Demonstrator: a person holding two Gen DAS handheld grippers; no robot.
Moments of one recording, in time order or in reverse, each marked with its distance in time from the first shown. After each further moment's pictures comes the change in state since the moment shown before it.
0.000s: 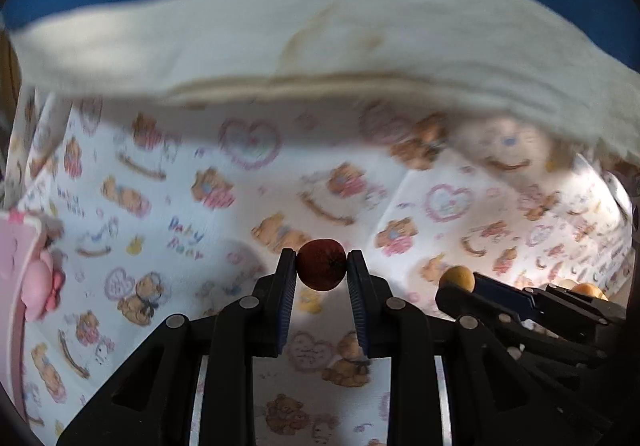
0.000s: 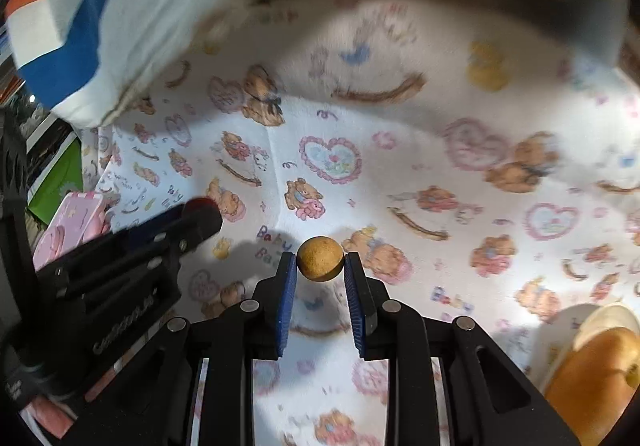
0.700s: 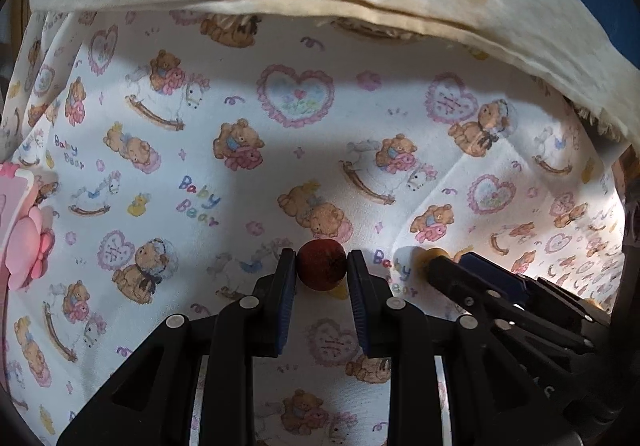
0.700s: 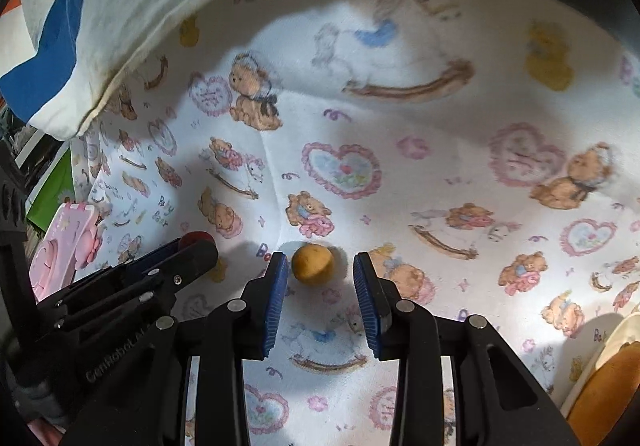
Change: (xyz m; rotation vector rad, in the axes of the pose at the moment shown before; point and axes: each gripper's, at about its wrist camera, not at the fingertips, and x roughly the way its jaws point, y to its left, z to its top) left arm 0.028 0.039 -0.005 -0.133 0.125 0.025; right arm 0.039 0.008 0.016 0.041 0.044 0.016
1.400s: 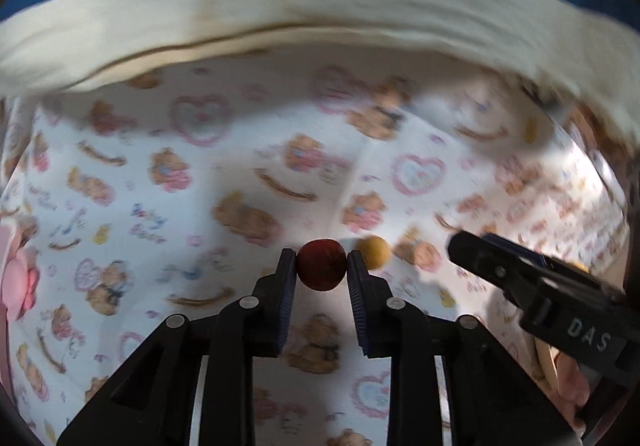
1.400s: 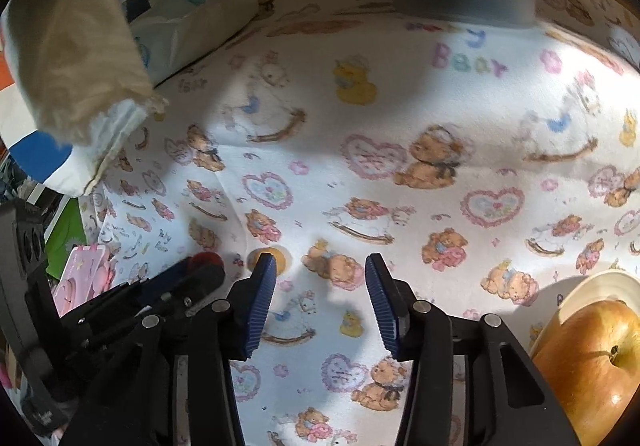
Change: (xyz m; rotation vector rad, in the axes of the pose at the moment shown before) left arm -0.010 -0.044 -0.011 0.133 -0.025 -0.069; right arm -0.048 -0.039 -0.009 0.136 -0.100 0.009
